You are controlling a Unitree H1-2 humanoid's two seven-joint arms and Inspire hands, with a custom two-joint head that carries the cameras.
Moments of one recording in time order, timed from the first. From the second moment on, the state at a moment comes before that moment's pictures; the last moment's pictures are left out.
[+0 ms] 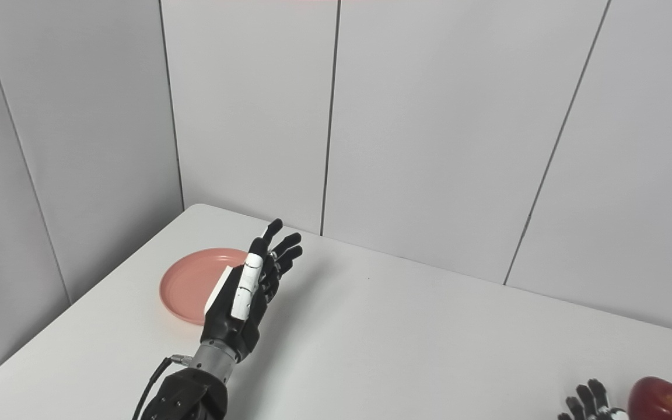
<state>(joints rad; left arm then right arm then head) -0.15 -0.02 0.09 -0.30 -0.15 0.26 0.02 -0.05 -0.12 -0.13 0.02 0.33 0.12 0.16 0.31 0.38</state>
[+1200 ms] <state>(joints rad) -0.38 0.37 0.30 0.21 -0.14 -0.02 -0.02 -0.06 -0.12 -0.13 0.02 0.32 0.12 0.16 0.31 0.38</state>
